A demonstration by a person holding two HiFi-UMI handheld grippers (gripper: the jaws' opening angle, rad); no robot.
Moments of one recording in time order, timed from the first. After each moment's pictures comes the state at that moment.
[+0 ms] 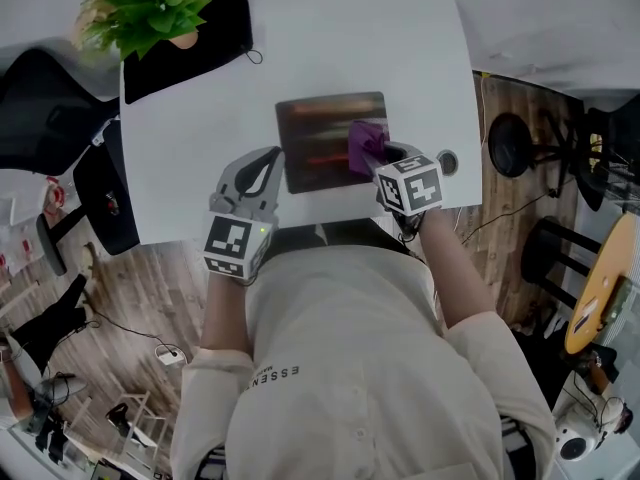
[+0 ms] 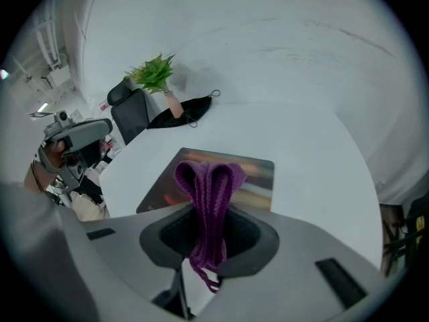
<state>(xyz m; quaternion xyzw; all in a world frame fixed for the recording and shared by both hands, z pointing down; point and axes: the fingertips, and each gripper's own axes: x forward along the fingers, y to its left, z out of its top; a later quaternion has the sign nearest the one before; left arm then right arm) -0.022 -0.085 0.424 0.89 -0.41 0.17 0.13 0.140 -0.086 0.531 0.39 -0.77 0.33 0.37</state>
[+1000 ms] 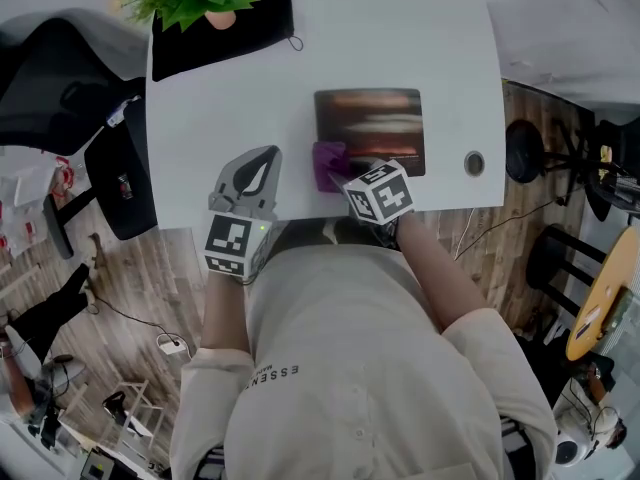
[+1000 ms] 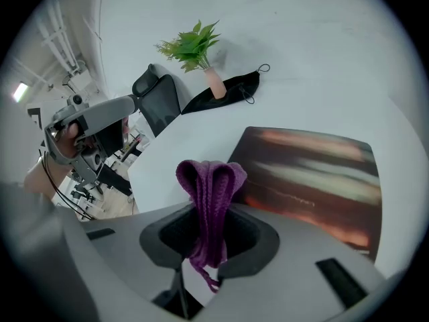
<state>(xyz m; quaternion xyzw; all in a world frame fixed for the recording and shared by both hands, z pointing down) -0.101 -0.068 0.434 0.87 -0.43 0.19 0.13 -0.004 -0.033 0.558 0.28 -0.81 0.37 0.37</state>
